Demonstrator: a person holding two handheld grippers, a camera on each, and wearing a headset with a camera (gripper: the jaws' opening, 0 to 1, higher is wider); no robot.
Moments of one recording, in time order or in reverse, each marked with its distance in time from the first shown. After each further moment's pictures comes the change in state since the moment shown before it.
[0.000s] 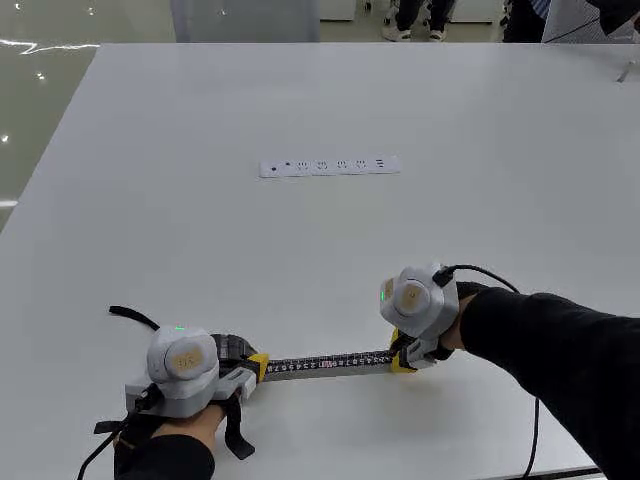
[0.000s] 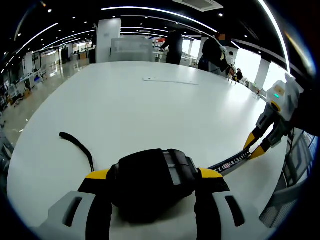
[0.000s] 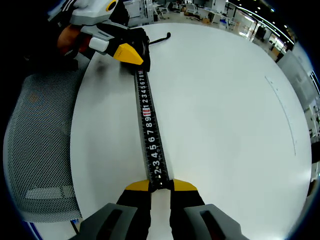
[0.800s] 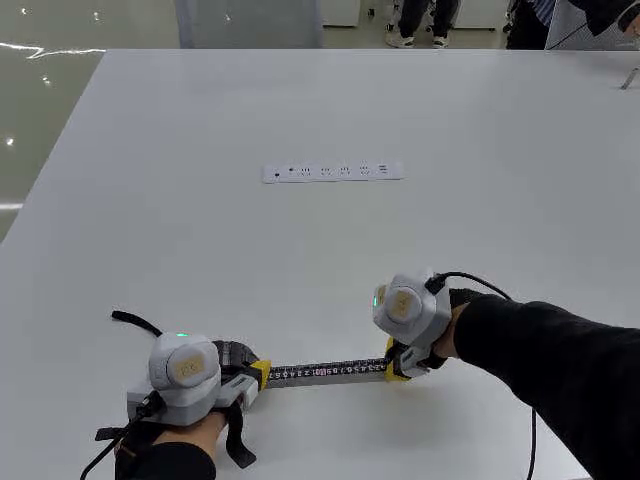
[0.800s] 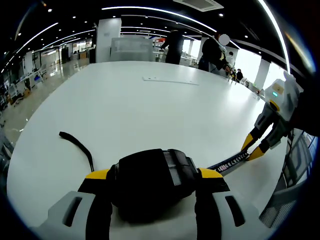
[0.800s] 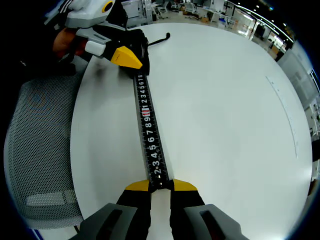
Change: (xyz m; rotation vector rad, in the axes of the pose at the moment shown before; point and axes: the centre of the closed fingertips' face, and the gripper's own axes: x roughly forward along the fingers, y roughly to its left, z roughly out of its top) left arm -0.001 0.000 0.000 -0.003 0.003 -0.002; right arm 0.003 0.001 0.011 0.009 0.005 0.005
